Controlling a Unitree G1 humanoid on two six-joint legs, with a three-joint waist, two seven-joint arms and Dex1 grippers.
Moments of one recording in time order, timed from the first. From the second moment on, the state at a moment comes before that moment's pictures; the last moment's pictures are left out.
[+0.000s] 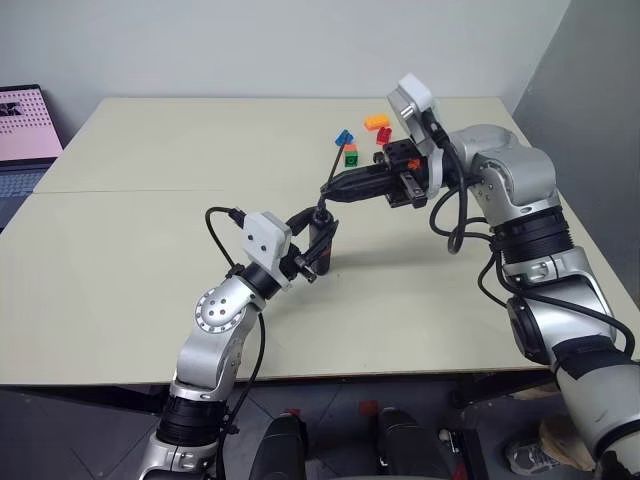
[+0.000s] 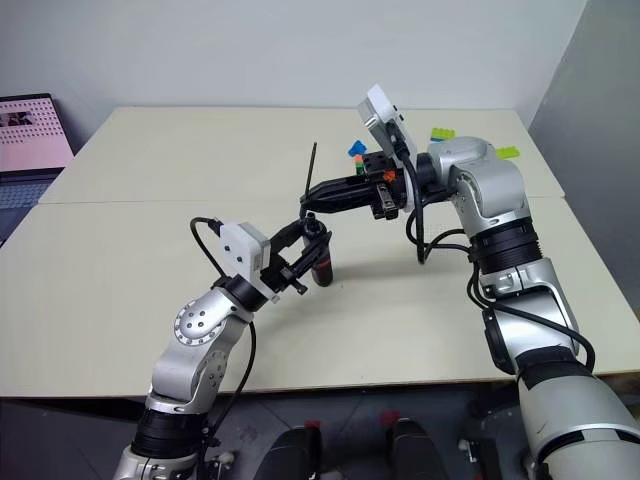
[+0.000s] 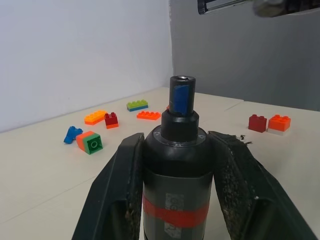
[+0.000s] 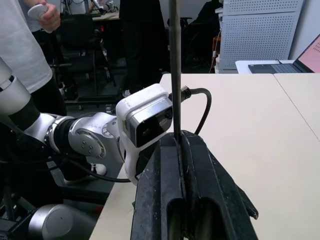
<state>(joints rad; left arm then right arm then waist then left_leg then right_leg) -0.26 0.27 -0.07 -0.24 -0.26 0.11 -0.49 -1.19 -0.39 0.17 0.44 0.43 0.53 1.52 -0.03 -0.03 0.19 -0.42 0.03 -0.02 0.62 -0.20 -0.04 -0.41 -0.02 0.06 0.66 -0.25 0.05</state>
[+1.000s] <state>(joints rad) -0.27 0.26 -0.06 -0.27 -0.28 0.17 -0.46 -1.34 -0.39 0.20 0.63 0.30 0.44 1.52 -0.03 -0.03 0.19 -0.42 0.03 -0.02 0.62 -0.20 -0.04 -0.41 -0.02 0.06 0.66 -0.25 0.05</state>
